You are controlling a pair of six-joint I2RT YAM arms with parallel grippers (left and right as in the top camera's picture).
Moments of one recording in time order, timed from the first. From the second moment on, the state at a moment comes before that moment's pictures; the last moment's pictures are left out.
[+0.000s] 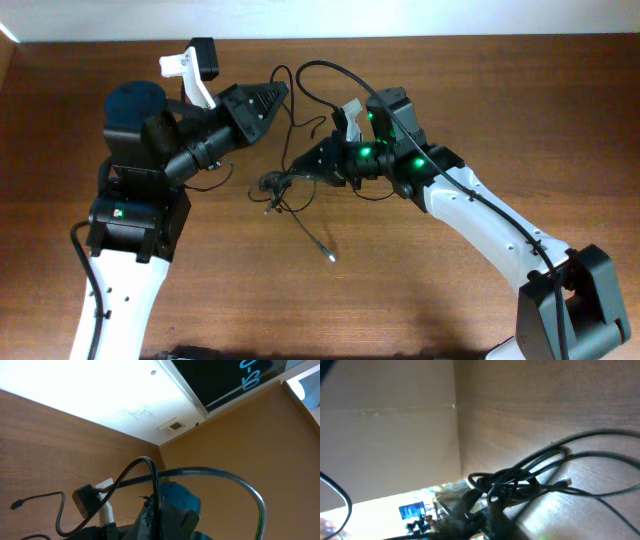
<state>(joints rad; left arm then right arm) -0.14 1.19 1.28 -0.29 0.64 -0.83 0.50 1.71 1.22 -0.17 -0.85 1.03</state>
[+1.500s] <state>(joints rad) 0.19 1.19 1.28 -0.83 0.10 -0.77 0.03 1.40 1.22 -0.43 -0.68 0.81</state>
